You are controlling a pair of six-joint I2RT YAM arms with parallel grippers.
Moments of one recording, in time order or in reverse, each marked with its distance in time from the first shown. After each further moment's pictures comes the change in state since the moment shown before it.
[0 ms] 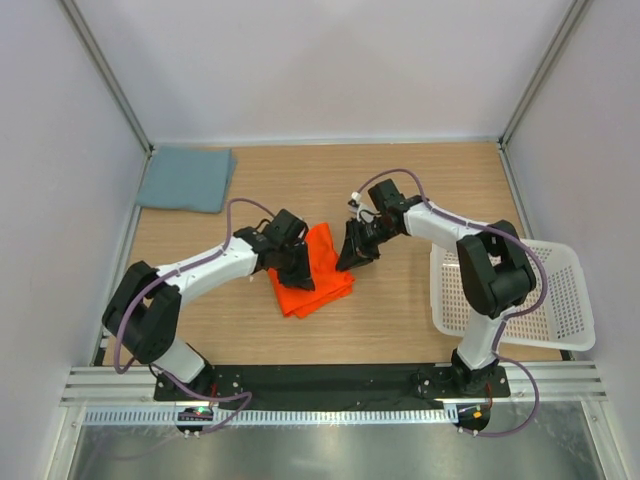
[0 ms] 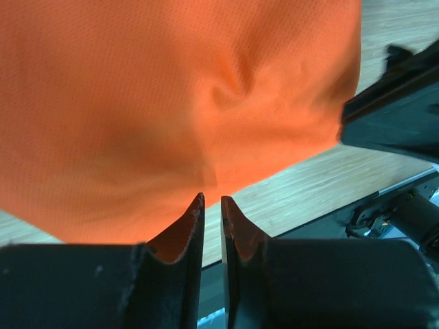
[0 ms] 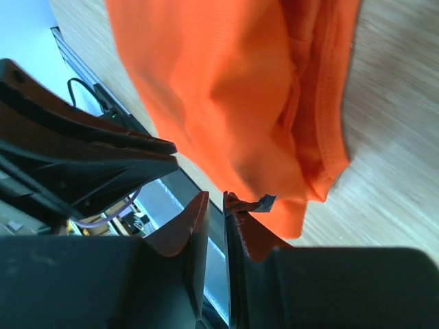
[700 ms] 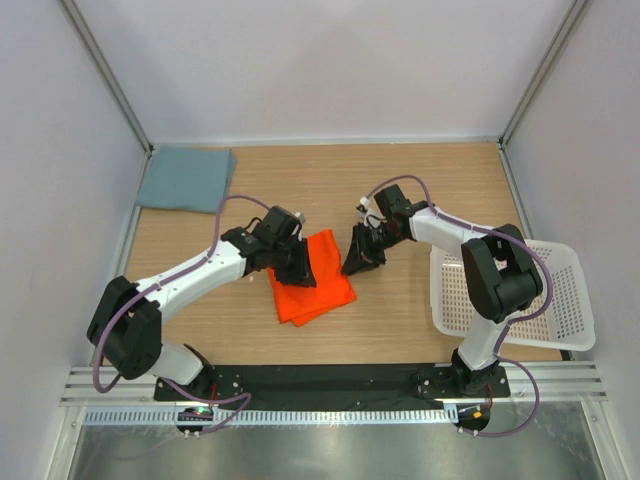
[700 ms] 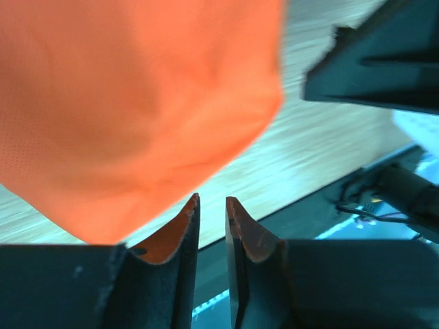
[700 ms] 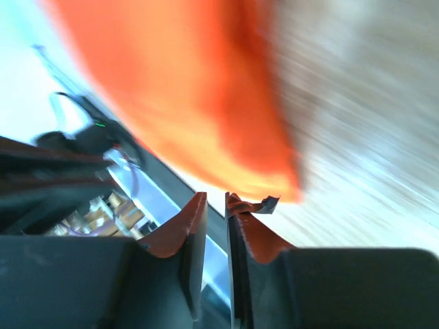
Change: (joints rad) left arm 0.000 -0.077 -0.047 0.005 0.045 0.030; right arm -0.025 -0.025 -0.160 0.044 0.043 0.063
